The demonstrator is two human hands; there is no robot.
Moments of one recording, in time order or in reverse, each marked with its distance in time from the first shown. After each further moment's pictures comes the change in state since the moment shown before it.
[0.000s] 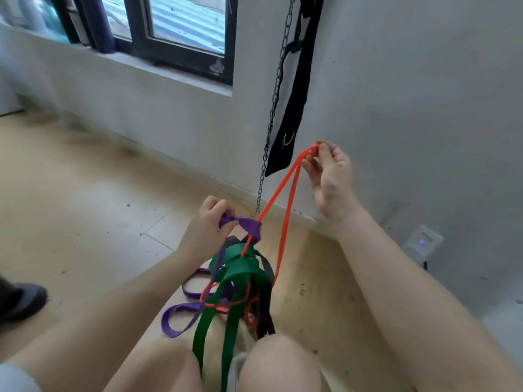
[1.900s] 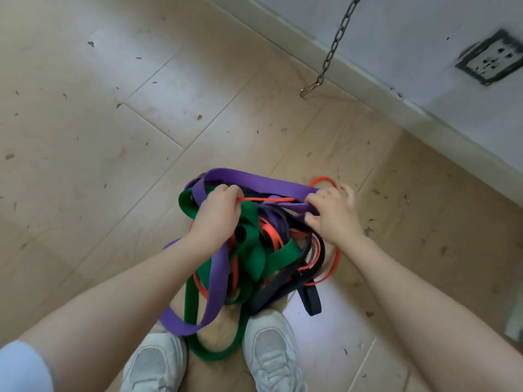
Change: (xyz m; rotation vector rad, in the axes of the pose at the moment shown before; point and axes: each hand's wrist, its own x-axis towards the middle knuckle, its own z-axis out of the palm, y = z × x) left_hand -0.038 -0.246 0.196 0.219 -0.395 -0.621; right_hand 0.041 0.369 -0.208 -1.887 -0.796 0.090
